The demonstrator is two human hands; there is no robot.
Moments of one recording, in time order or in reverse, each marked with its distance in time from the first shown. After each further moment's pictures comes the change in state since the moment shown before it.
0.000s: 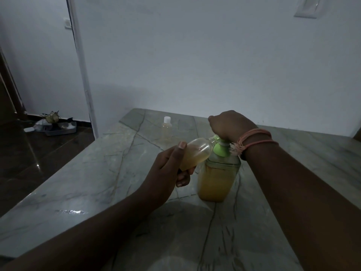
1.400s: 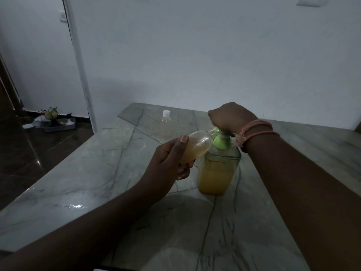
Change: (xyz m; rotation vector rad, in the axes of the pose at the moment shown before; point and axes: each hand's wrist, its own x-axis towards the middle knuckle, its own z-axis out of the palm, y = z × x) left_hand 0.001 -0.002 0.001 0.019 0.020 0.024; right_hand 0.002 -0.001 -0.001 0.004 -0.047 0.074
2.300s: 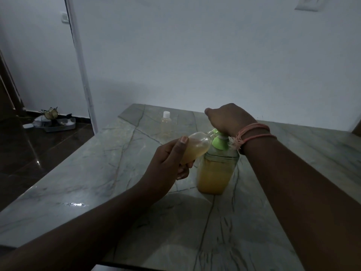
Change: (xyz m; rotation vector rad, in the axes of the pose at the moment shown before) left_hand -0.002 0.002 0.001 0.050 -0.009 0.006; right_hand 0.012 0.007 0.005 0.152 0.080 0.065
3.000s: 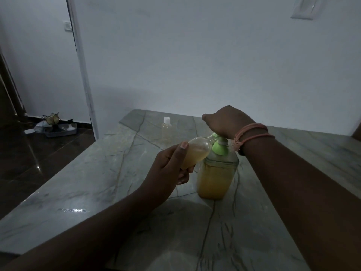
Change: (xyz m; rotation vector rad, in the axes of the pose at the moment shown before) left_hand -0.001 0.002 0.000 -0.022 0.007 -0.004; right_hand 0.006 0.001 -0.002 -0.044 0.051 -0.030
